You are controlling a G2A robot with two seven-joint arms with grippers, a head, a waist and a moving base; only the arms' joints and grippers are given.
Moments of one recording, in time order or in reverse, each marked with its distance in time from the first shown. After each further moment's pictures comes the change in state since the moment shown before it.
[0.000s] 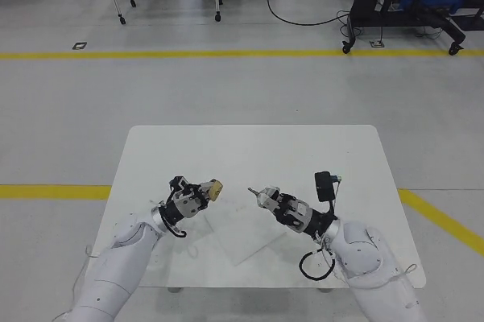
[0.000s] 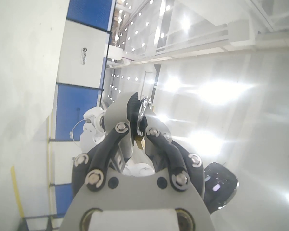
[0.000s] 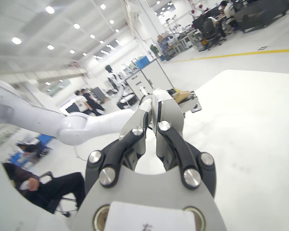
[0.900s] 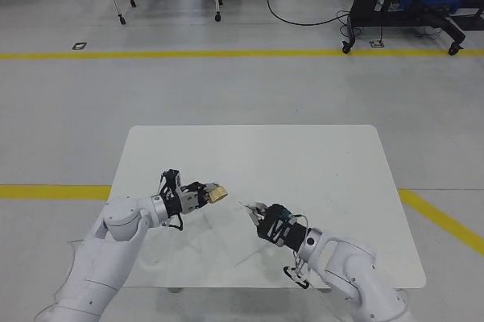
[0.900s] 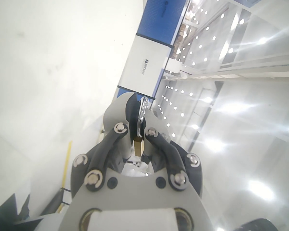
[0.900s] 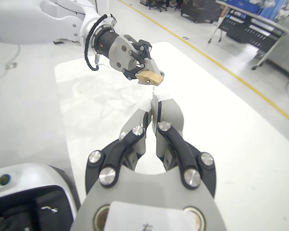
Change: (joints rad) left arm 0.029 0.062 -0.022 -0.276 0.418 0.216 0.230; right arm -0.112 0.009 -0.096 -0.291 -0.996 0.274 -0.143
